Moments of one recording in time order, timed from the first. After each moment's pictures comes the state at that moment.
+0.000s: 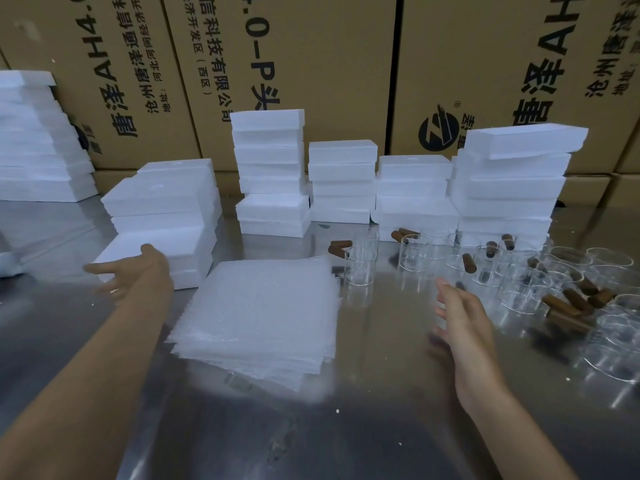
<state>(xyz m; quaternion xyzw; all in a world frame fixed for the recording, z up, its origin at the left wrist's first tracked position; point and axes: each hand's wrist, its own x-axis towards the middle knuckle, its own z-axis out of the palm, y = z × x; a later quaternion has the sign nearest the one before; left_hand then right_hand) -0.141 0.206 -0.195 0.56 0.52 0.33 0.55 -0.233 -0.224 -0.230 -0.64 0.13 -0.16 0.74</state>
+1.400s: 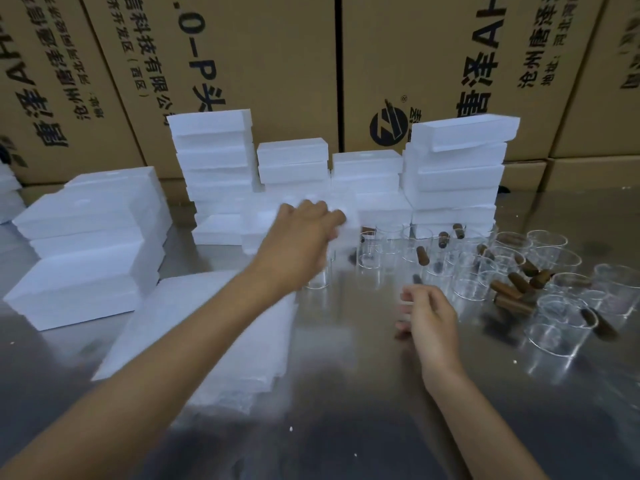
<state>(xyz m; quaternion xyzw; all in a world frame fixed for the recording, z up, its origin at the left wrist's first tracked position) -0.156 -0.063 -0.136 0.91 -0.27 0.32 0.04 -0.207 -0.248 -0.245 -0.65 0.18 -0.19 0.72</state>
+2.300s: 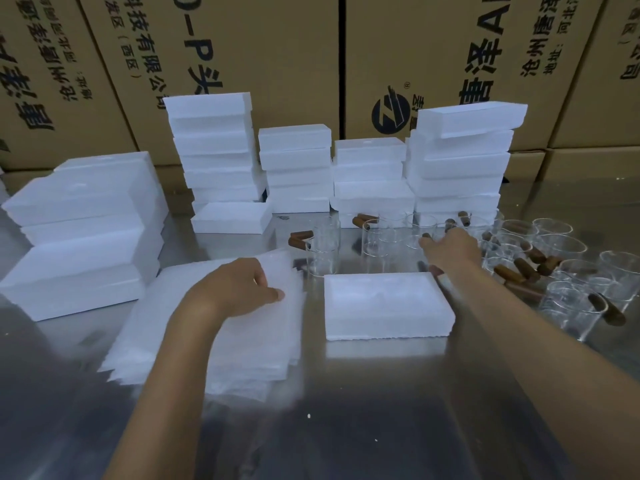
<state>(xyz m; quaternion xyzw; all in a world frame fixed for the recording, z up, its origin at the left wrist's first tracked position) -0.191 0.024 -0.164 0.98 0.03 -0.07 0.20 -0.106 -0.301 -0.205 -0.90 0.23 -0.13 0.34</state>
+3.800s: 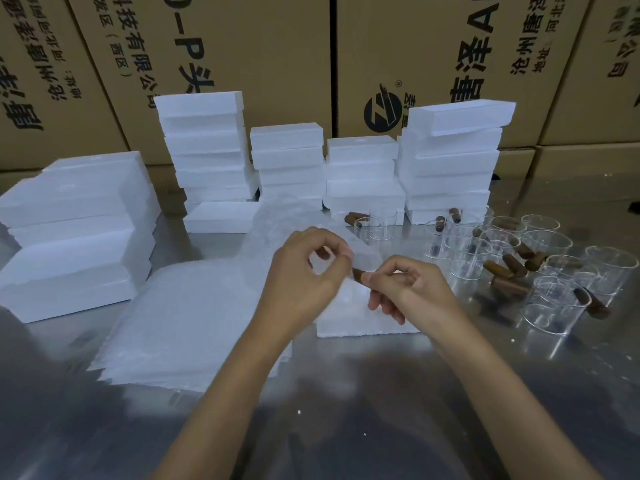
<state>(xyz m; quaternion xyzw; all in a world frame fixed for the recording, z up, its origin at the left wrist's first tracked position) -0.229 -0.070 -0.165 0.81 -0.18 0.21 0.51 -0.230 -0.239 -0.195 -0.75 -0.03 -0.06 0.66</state>
